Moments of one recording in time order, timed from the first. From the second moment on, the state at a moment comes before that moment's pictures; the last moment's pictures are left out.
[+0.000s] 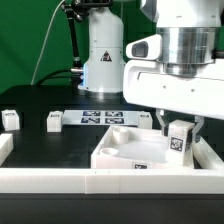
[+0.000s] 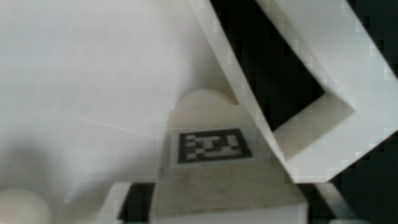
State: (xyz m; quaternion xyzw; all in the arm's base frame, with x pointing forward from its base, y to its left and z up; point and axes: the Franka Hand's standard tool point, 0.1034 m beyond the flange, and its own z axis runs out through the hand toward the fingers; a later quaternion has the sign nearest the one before) arm 0.620 0.087 0.068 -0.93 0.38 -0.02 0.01
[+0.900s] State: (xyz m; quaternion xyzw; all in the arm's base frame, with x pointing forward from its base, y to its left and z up) arm 0.620 0.082 0.066 -0.92 0.40 -0.02 0.00
